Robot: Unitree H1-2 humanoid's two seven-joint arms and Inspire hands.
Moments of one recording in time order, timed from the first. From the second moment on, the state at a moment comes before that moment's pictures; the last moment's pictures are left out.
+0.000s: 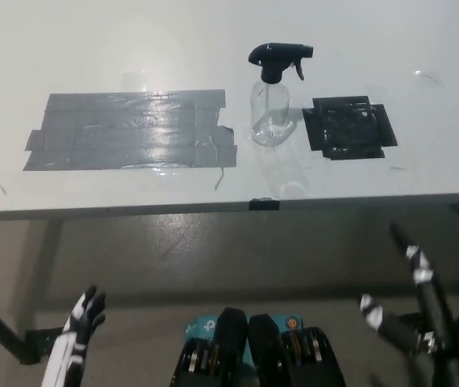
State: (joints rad) left_arm 0.16 0.13 -0.01 -0.07 0.06 -0.21 -0.01; right_arm -0.01 -0.11 0.06 -0.11 -0.31 -0.25 -0.06
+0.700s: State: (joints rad) left_arm 0.08 0.13 -0.03 0.04 0.14 -0.21 -0.01; right_arm -0.77 -0.19 0.23 0.15 -0.75 0.11 0.03
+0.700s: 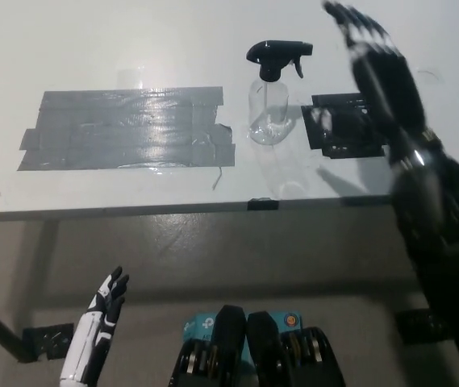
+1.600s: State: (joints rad) left_arm 0.04 0.16 -0.08 0.04 0.29 -0.23 -0.01; right_arm -1.14 -0.14 0.44 0.92 -0.85 0.22 -0.03
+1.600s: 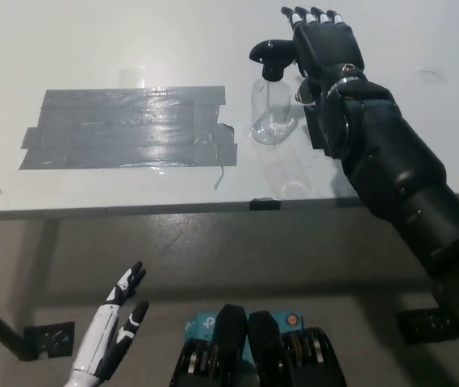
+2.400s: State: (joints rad) left_arm 0.03 0.16 -0.08 0.07 0.37 -0.27 0.03; right_arm -1.21 -0.10 0.50 1.02 -0.84 0.22 -0.08
